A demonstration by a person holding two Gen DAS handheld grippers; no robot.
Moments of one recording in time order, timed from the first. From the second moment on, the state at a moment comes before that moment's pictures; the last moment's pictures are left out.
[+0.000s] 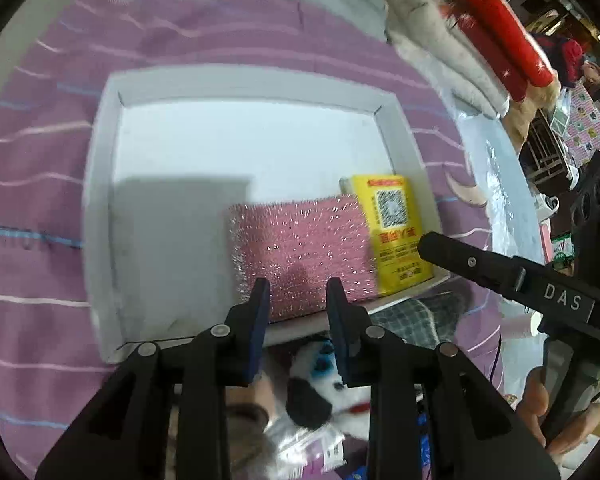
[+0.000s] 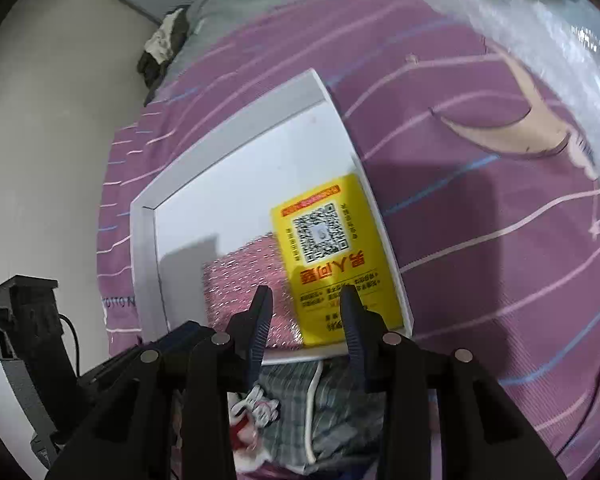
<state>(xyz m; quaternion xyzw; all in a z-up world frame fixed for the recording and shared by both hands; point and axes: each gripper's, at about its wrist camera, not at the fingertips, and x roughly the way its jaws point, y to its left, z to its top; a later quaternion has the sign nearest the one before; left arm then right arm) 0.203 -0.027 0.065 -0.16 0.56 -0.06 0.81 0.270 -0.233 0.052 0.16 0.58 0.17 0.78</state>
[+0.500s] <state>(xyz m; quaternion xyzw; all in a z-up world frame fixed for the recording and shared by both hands) 0.160 -0.023 0.138 -0.17 0.52 -0.05 0.84 0.221 -0.197 0.132 0.17 0.57 0.21 0.78</state>
